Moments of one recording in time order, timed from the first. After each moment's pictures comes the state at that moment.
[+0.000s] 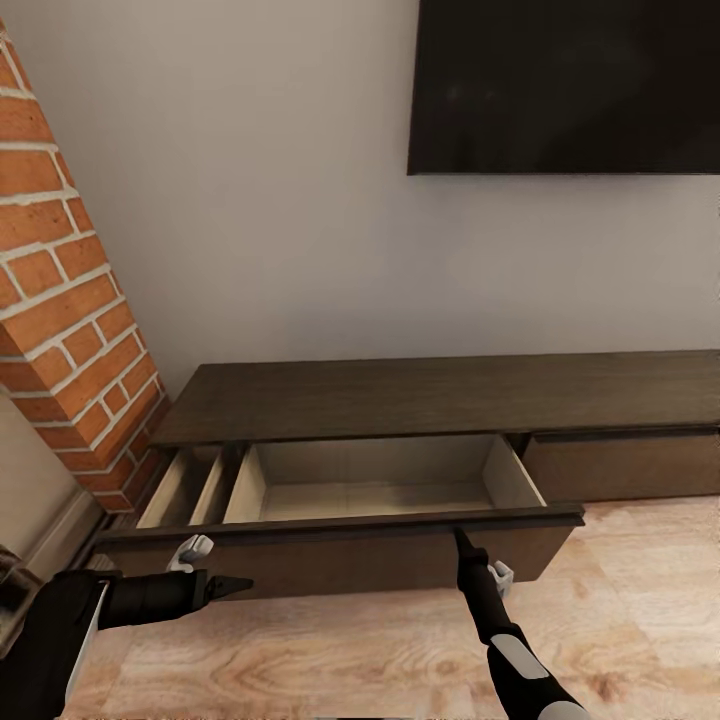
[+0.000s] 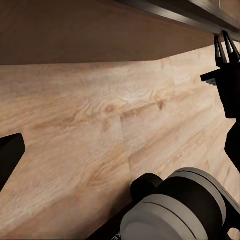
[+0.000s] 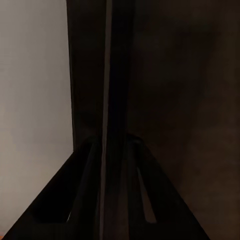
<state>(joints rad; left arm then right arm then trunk) -0.33 0.17 0.30 -1.25 -0.24 1.05 -1.29 -0.53 0.08 -0.27 -0.32 -1.20 0.01 0.81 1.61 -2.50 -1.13</state>
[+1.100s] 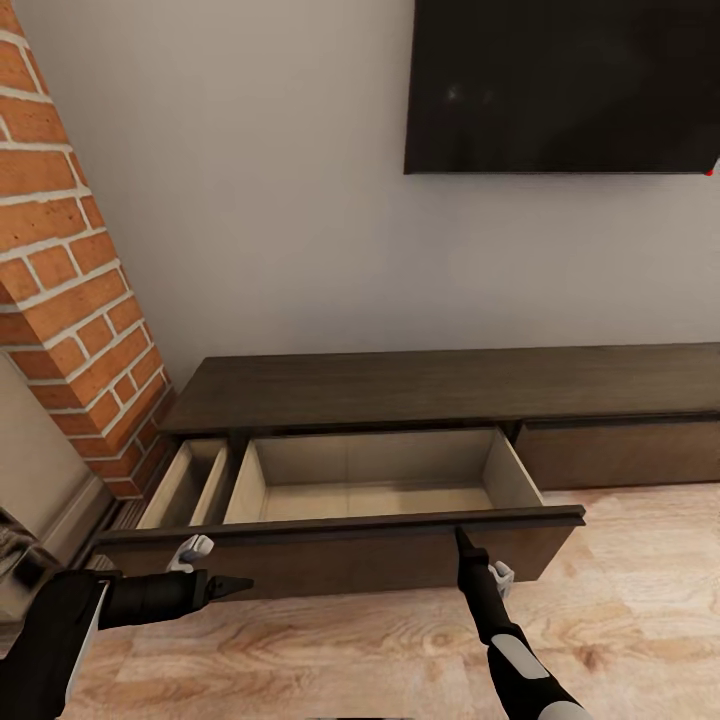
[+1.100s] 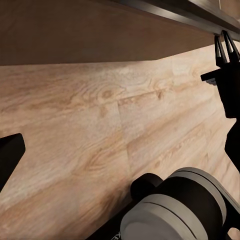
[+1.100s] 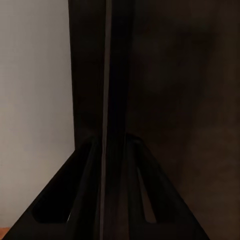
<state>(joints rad) -0.33 0.17 0.30 -1.25 -0.24 1.05 -1.29 -0.53 0.08 -0.27 -0.32 -1.20 0.01 0.81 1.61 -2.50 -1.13</state>
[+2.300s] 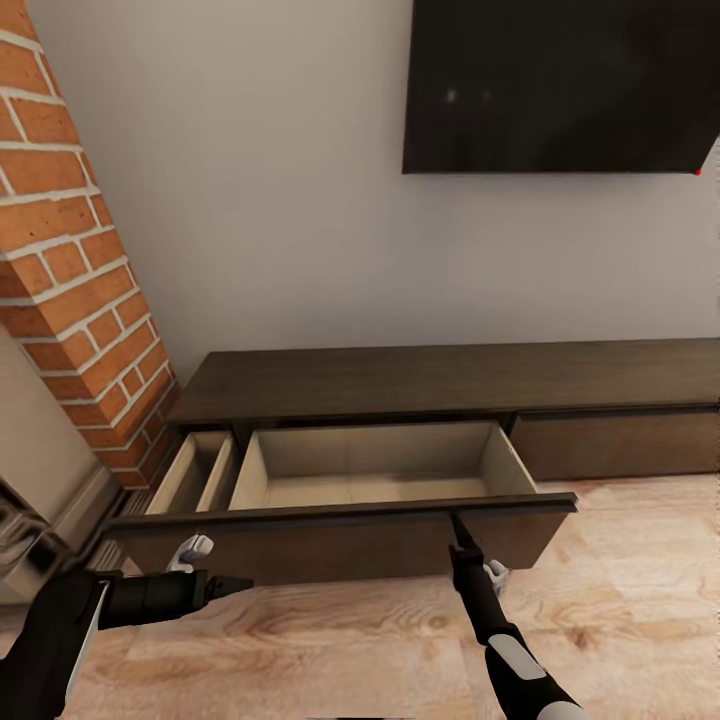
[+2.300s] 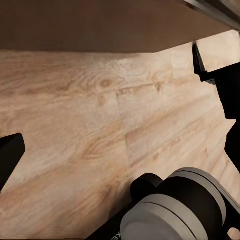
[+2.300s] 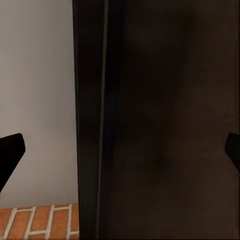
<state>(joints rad) -0.33 0.17 0.30 -1.24 -0.24 1.05 -1.29 -0.53 0.08 -0.24 -0.32 -1.18 0.01 0.81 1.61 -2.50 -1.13</state>
